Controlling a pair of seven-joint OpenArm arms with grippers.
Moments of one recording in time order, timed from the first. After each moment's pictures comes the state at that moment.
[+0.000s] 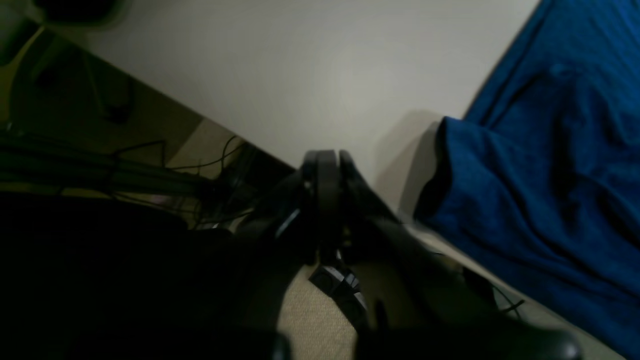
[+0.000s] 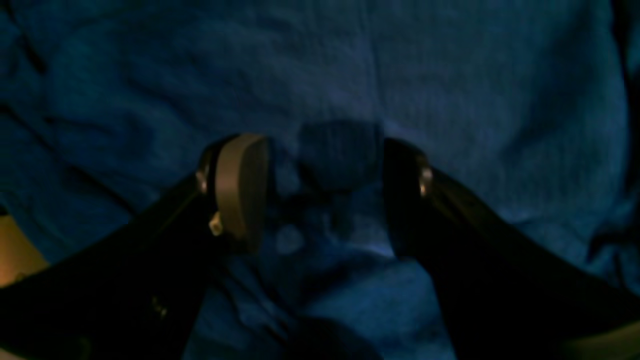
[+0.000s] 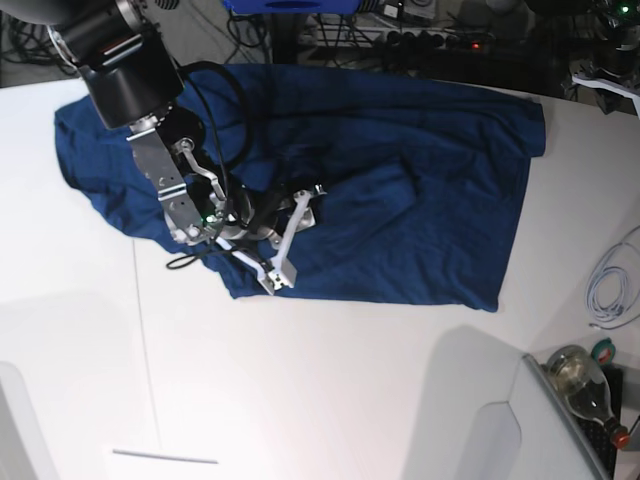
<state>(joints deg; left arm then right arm) 26.5 -0.1 -58.7 98.7 -12.0 -28.4 32.7 10.4 1.8 -24.5 63.8 21.6 12.2 -43.5</state>
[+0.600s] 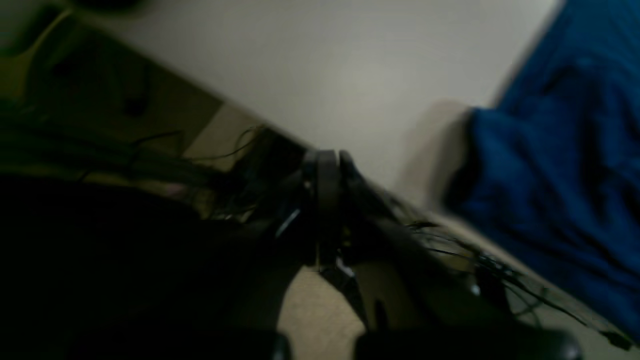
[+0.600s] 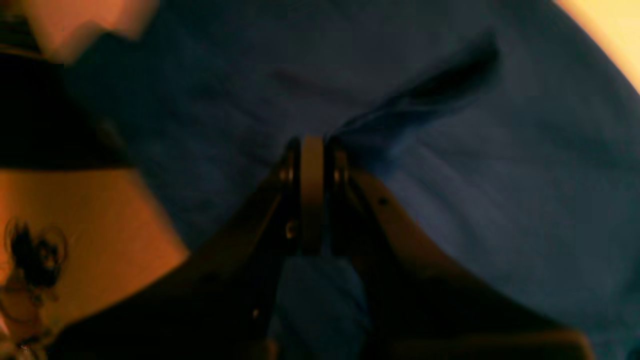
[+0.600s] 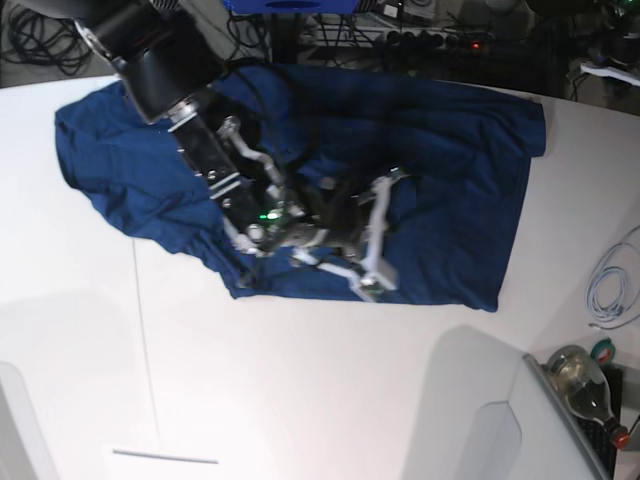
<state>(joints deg) 28.1 -0.5 -62.1 98.8 -12.4 -28.6 32.8 9.9 -5.4 -33.1 78.4 22.0 15.4 -51.3</state>
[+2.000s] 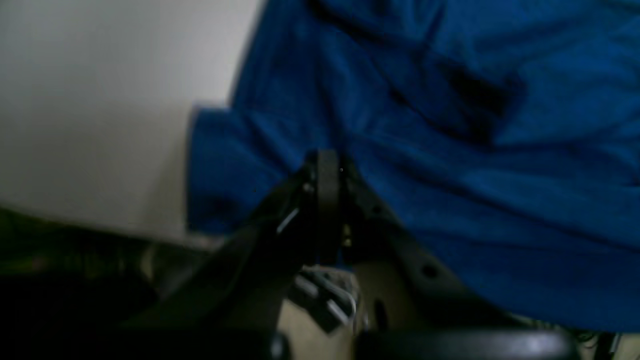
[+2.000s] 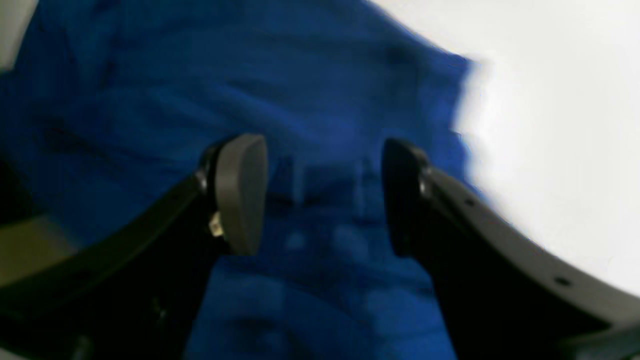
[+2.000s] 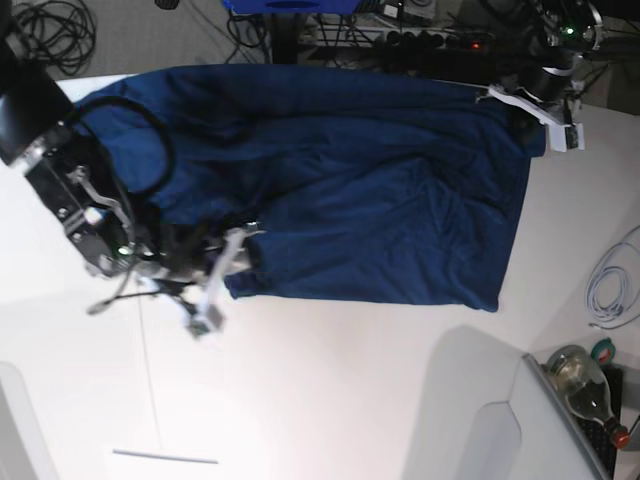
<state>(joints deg) 27.5 1.9 -38.5 97.5 -11.8 -28.3 32.3 16.6 26.3 -40.0 83.2 41.4 -3.5 -44.1</state>
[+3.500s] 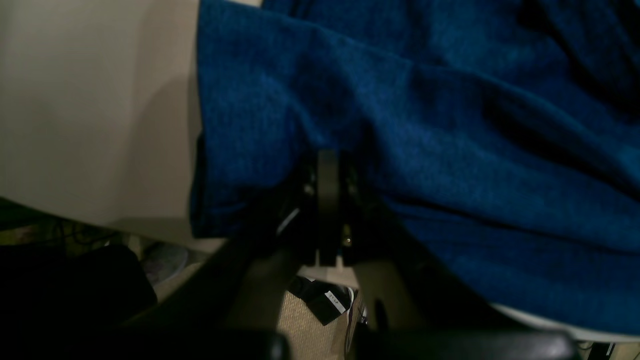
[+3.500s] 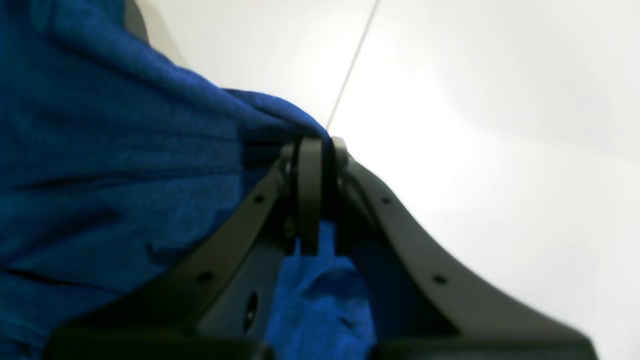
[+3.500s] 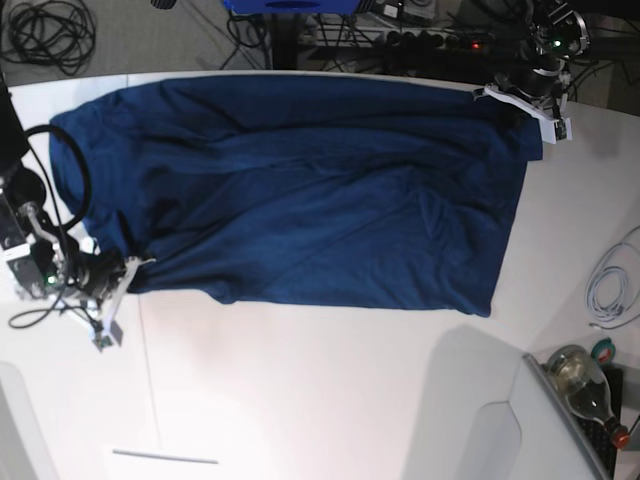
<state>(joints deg) 23.0 -1.6 -38.6 79.9 -7.0 -28.0 23.4 21.3 30.0 -30.6 62.4 32.3 6.9 -42.5</state>
